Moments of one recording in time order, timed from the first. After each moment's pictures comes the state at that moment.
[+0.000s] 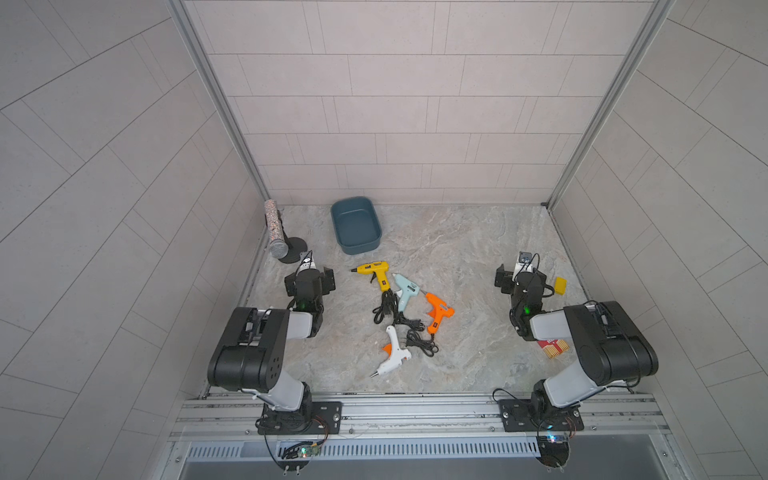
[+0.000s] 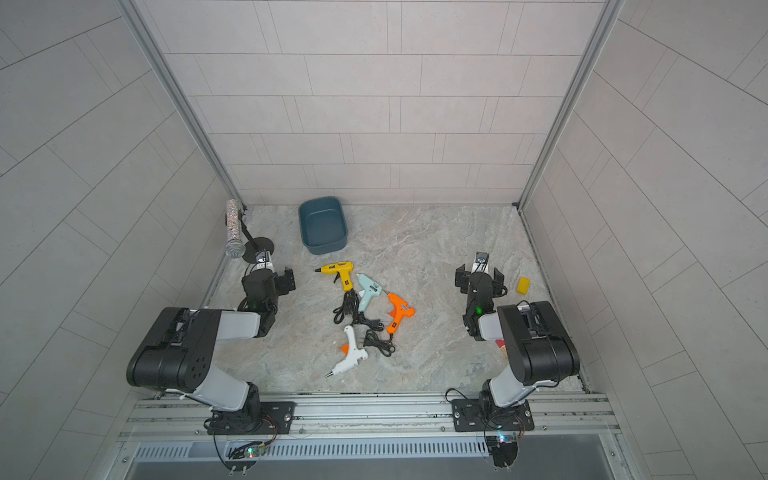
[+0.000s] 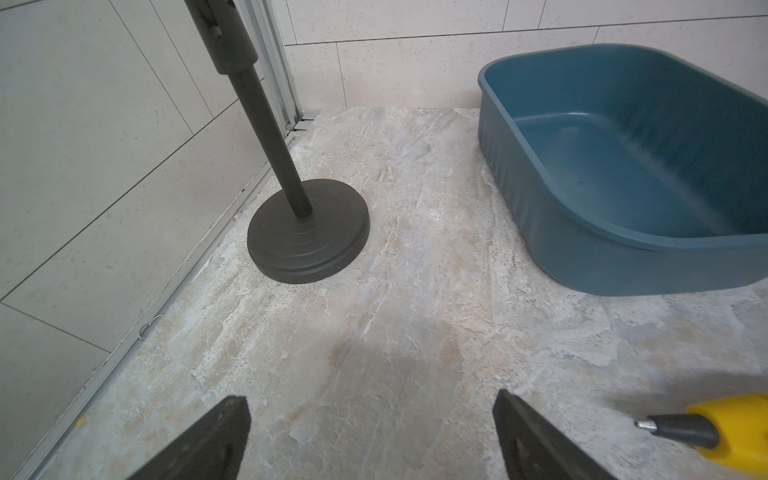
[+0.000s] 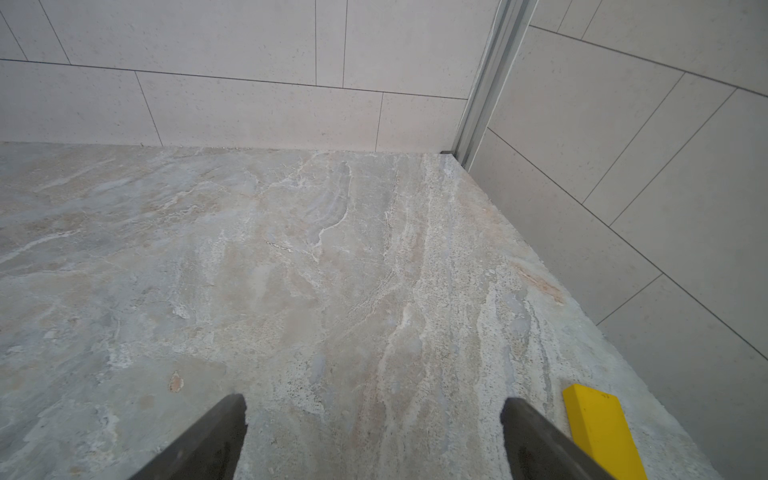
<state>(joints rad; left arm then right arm) -0.06 1.55 0.42 0.71 -0.35 -0.04 0.05 1.57 0.37 0.89 0.39 0.01</state>
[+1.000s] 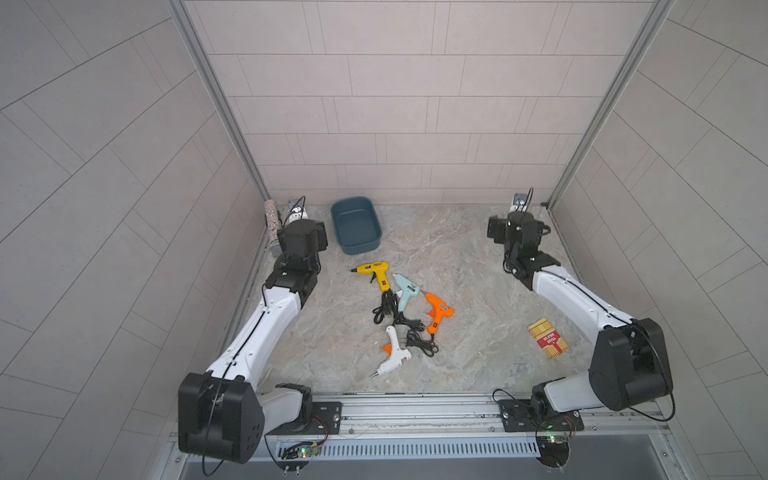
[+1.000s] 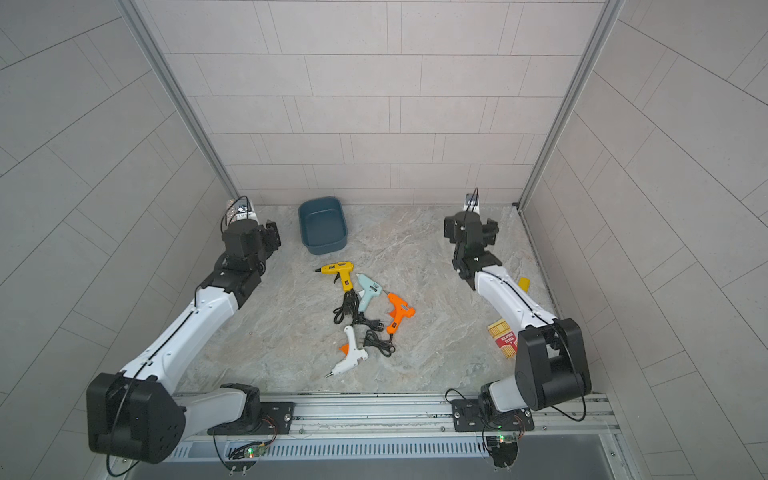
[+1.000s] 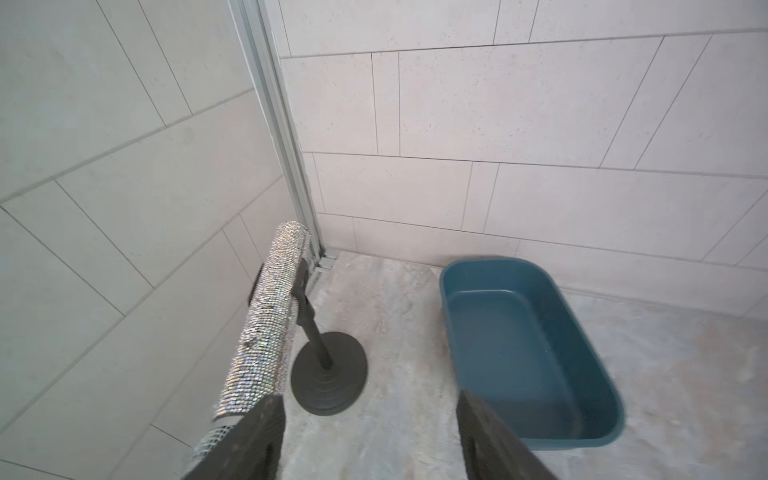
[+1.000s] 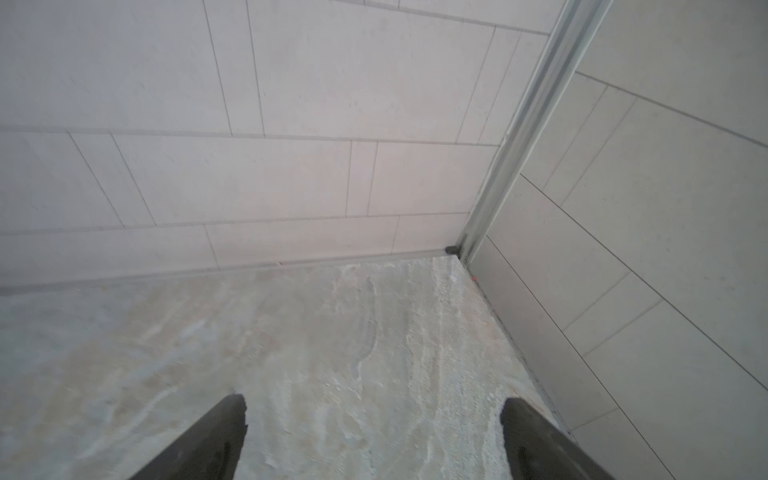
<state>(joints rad) -0.16 1.27 1.04 -0.13 -0.44 -0.12 0.19 1.45 1.18 -0.08 0.50 0.10</state>
